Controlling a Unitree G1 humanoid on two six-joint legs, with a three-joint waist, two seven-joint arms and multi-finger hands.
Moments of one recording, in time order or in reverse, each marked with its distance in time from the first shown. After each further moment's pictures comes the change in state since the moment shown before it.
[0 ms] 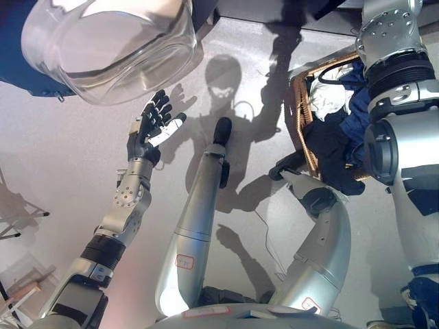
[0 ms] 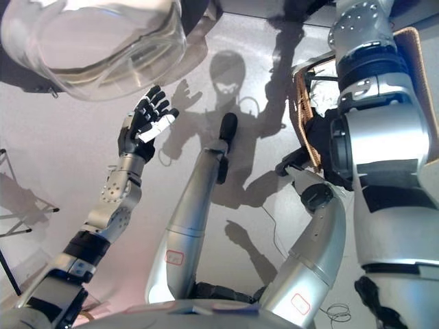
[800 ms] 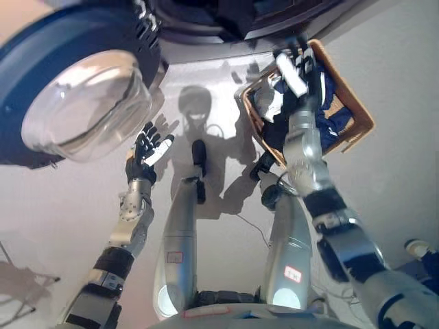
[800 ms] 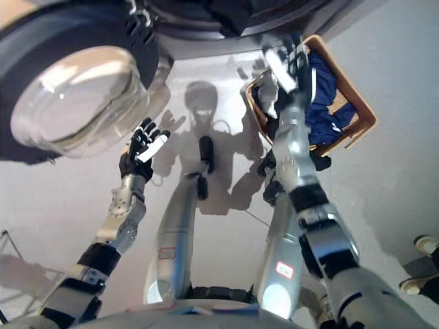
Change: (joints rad) left arm 0.095 -0.165 0.100 0.239 0.003 0.004 0.044; right arm 1.076 0.235 0.039 -0.732 -0.401 -0.001 -0.038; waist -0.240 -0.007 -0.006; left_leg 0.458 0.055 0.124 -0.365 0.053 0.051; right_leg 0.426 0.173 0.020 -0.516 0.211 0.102
